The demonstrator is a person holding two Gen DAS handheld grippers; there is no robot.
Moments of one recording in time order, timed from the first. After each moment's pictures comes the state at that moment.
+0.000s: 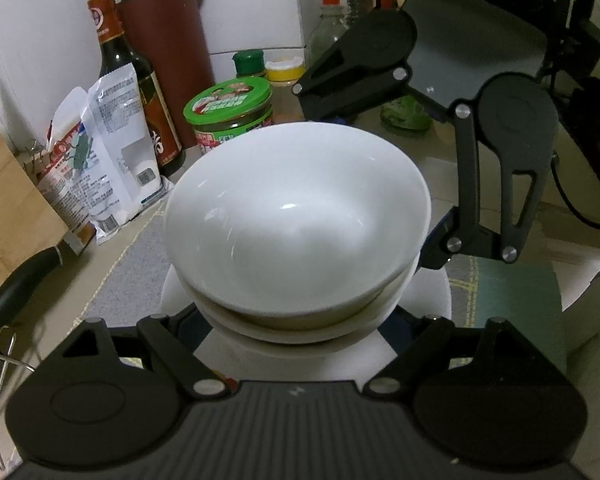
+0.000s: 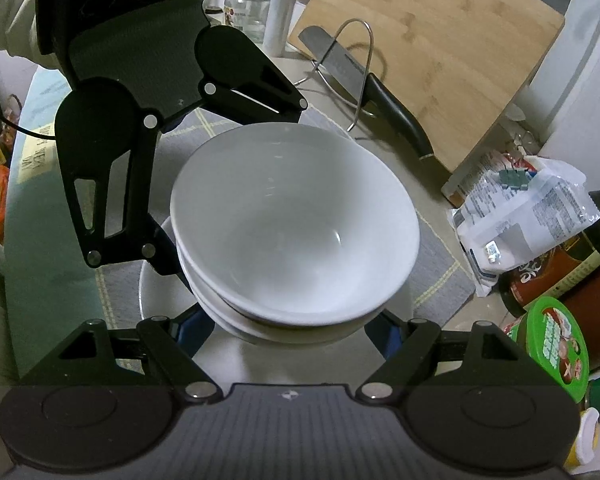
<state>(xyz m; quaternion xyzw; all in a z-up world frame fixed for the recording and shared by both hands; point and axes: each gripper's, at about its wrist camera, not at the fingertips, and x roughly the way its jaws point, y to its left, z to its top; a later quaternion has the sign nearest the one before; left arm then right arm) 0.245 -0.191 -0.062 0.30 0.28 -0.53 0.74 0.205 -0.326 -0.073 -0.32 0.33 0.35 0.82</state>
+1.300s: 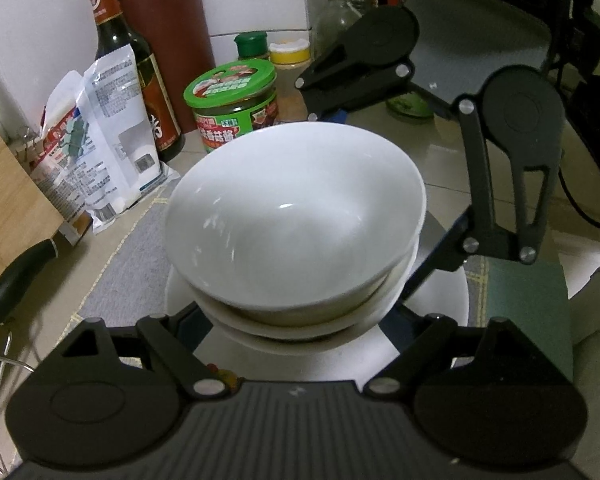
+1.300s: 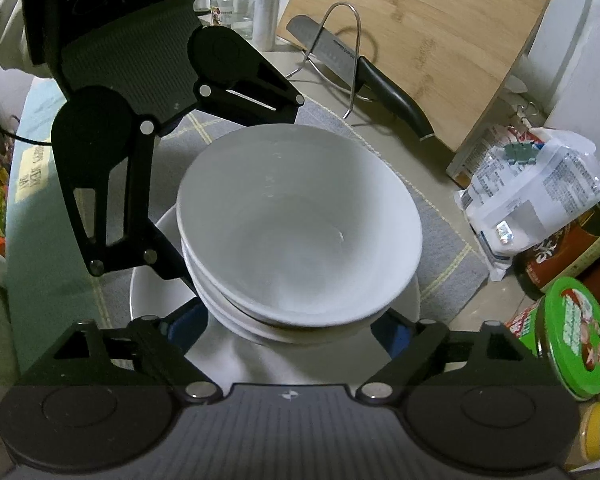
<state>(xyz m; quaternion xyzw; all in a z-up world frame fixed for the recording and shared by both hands) 0.255 -0.198 -0.061 0.31 0.31 -0.52 0.73 0.219 -0.329 -0.077 -0.28 0.36 0.36 0.82</state>
